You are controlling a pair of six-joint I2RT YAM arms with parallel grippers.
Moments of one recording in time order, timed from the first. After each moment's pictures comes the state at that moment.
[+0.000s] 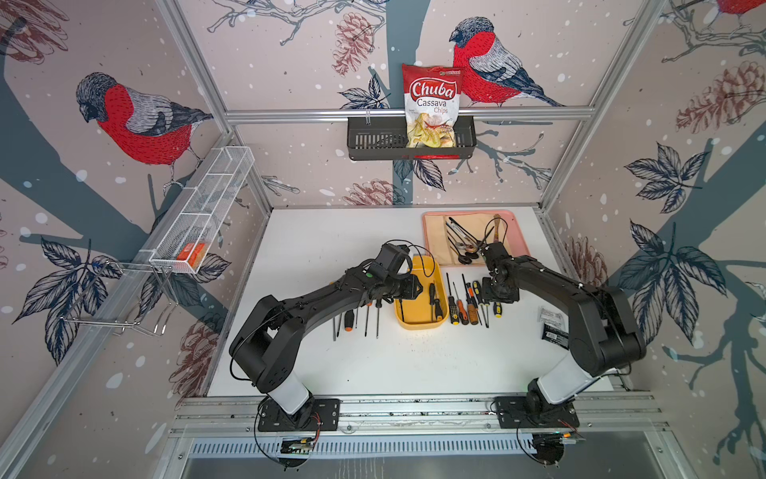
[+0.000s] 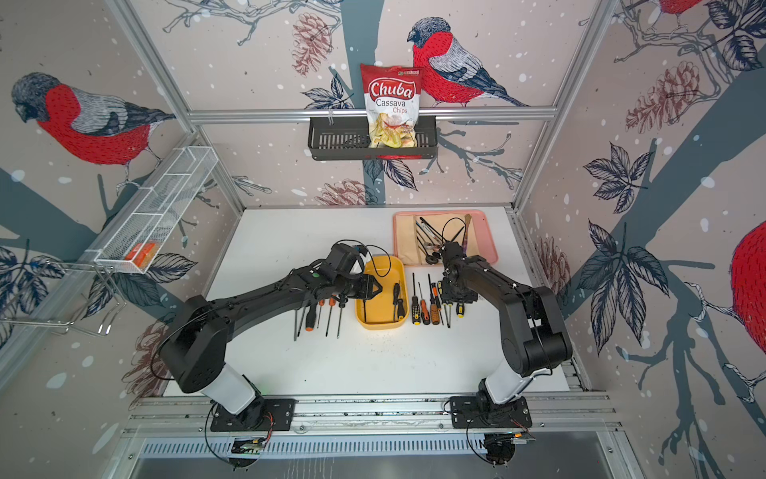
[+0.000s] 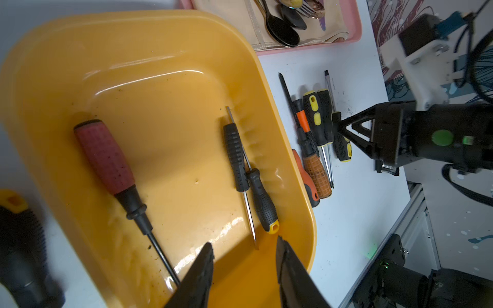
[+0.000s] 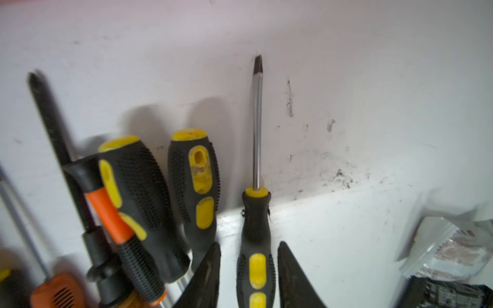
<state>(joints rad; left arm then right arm) -0.71 1.63 1.09 -0.32 0.28 -0.56 0.31 1.61 1.00 -0.74 0.22 0.37</state>
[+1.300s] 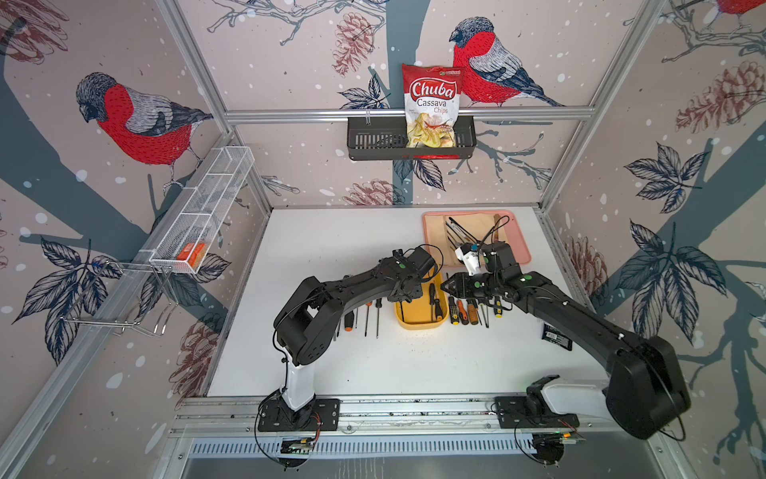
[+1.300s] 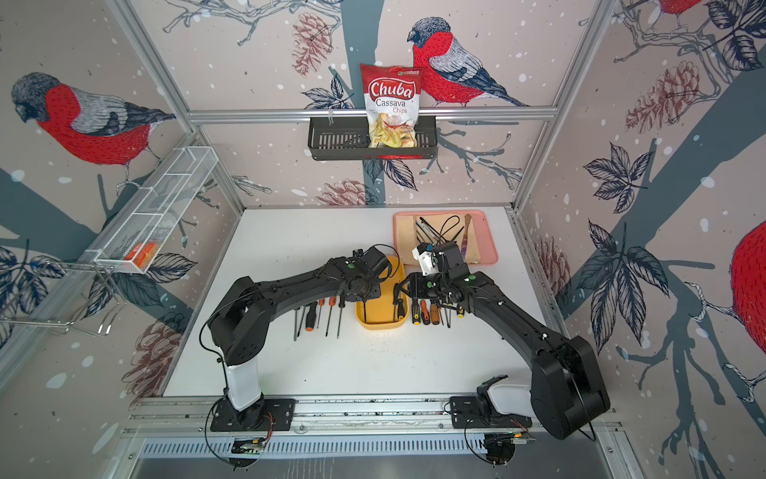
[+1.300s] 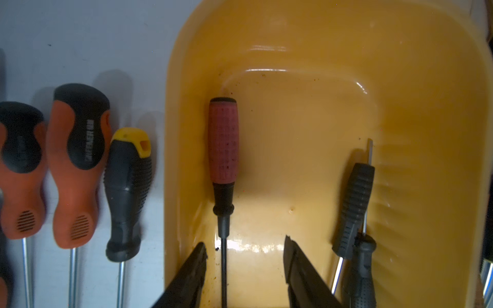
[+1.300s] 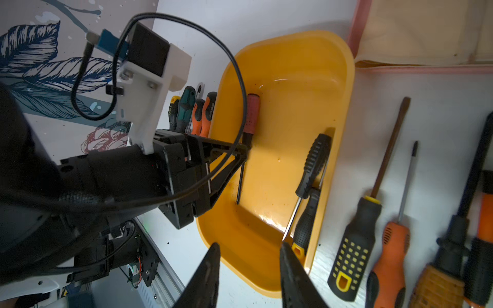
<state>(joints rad) -0.82 1.91 1.39 -0.72 -0.22 -0.92 0.46 1.30 0.86 -0.40 -0.51 0.40</state>
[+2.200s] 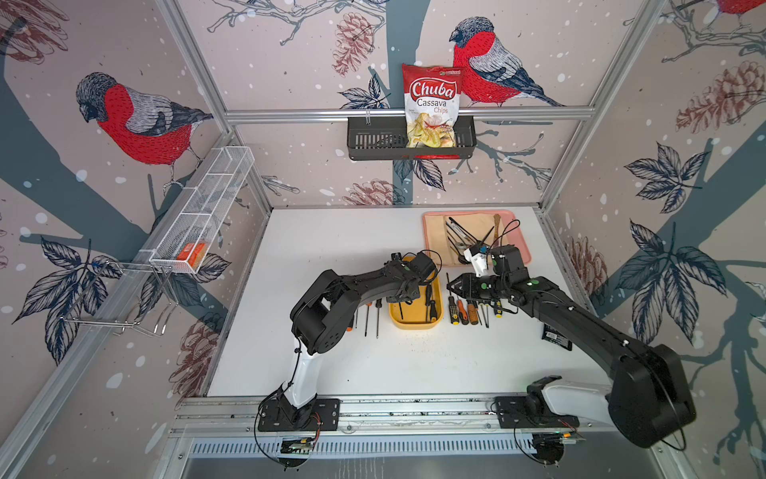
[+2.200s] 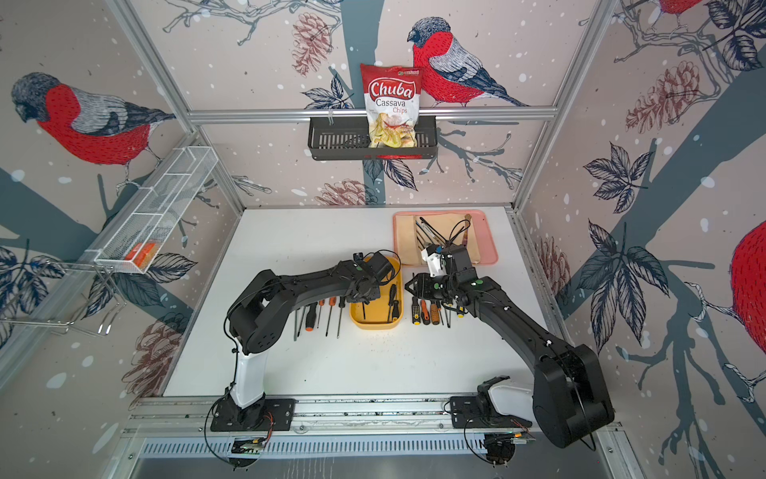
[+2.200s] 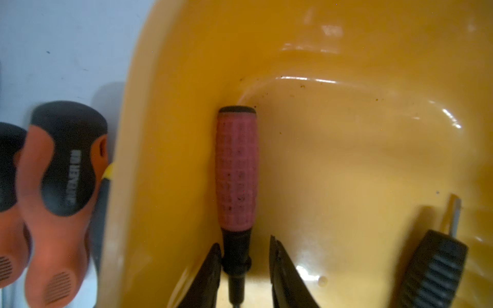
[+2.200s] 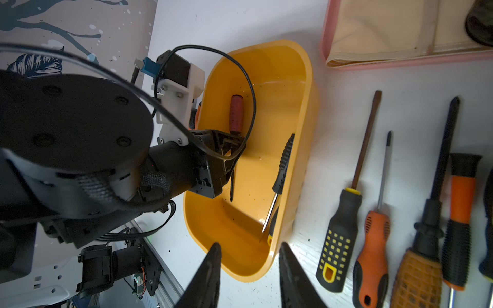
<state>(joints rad) -0.80 2.03 1.39 -0.67 -0.31 -0.92 0.41 1.26 0.81 -0.37 -0.53 0.43</state>
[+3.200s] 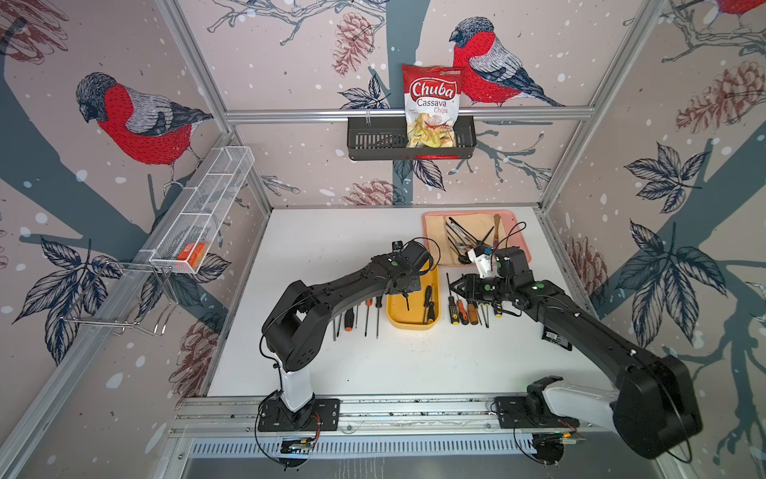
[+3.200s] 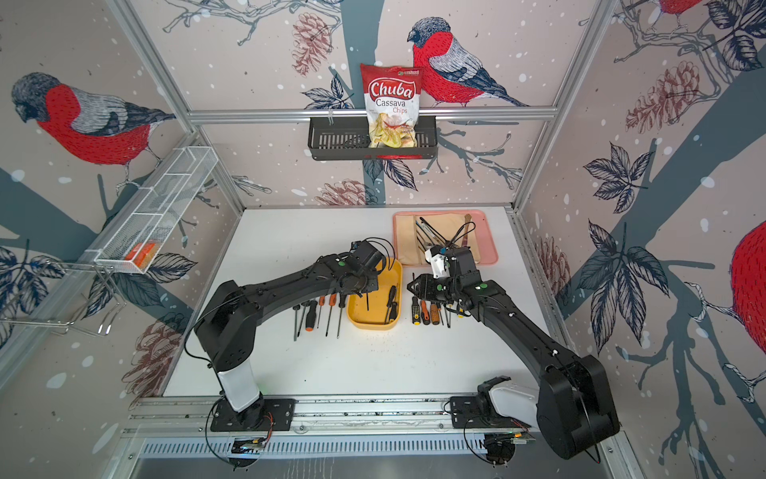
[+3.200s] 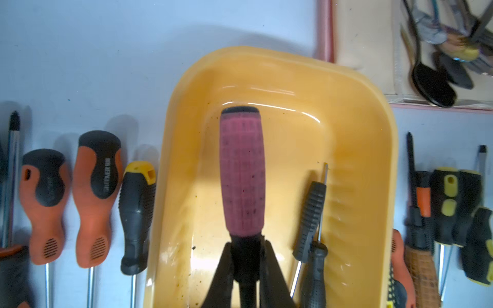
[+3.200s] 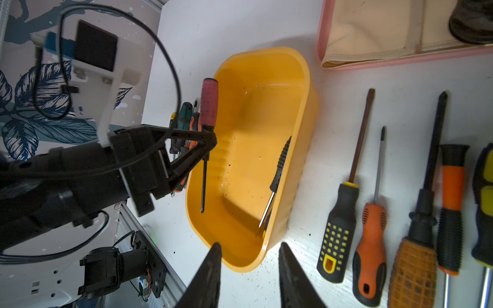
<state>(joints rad) -0.79 1.80 1.36 -0.65 -0.20 -0.80 0.41 1.21 0.79 -0.37 -0.53 0.47</state>
